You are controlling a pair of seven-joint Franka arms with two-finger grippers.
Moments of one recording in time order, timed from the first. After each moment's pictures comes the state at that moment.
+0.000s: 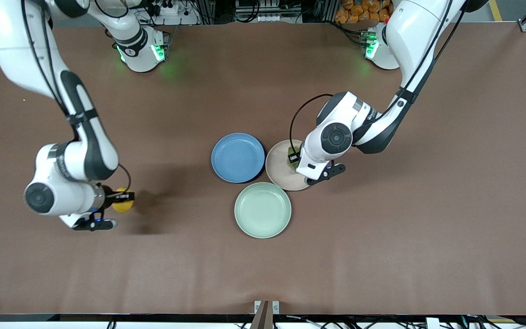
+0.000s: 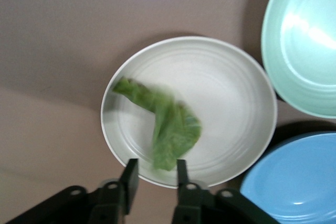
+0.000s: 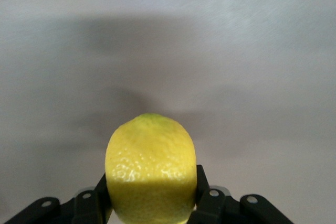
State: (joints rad) left arm -0.27 0.58 -0.40 -1.67 -0.03 2.08 -1.01; right arm 0.05 0.59 0.06 -1.63 0.02 2.01 0.10
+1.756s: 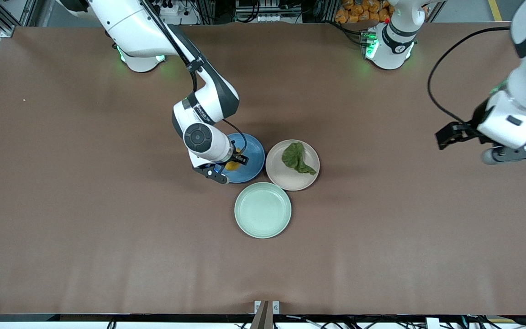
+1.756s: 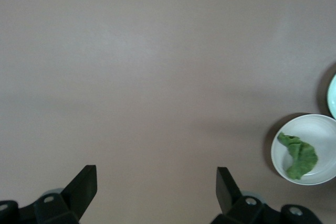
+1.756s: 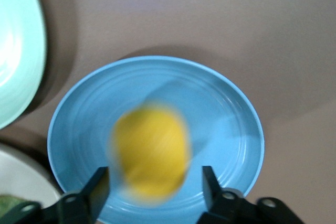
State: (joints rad) left arm 0.19 0.15 -0.37 -1.47 0.12 1.59 -0.27; right arm 0.56 0.60 0.07 -1.73 0.24 2.20 1.00
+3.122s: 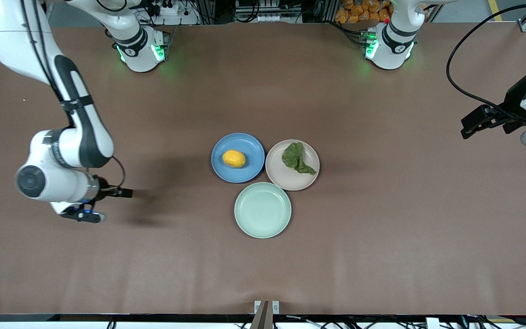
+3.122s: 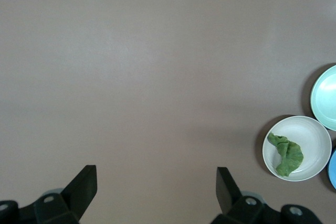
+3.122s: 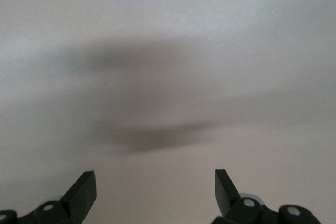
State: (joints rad) left arm -0.06 0.07 -0.05 -1.47 0.02 1.59 -0.22; right arm -0.02 0.54 0.03 -1.72 0.01 2.11 0.14
